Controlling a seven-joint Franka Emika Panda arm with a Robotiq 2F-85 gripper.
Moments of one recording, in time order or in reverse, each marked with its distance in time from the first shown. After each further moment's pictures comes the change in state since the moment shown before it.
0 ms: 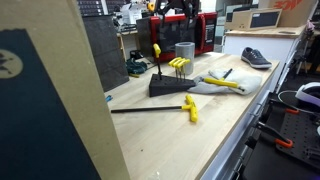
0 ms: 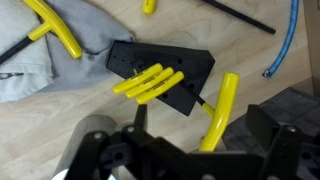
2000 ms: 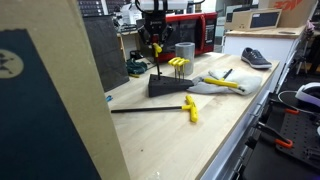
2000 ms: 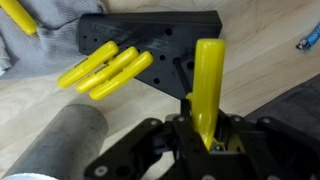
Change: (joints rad) arm 0.155 0.319 -0.068 0.220 -0.281 0.053 0.311
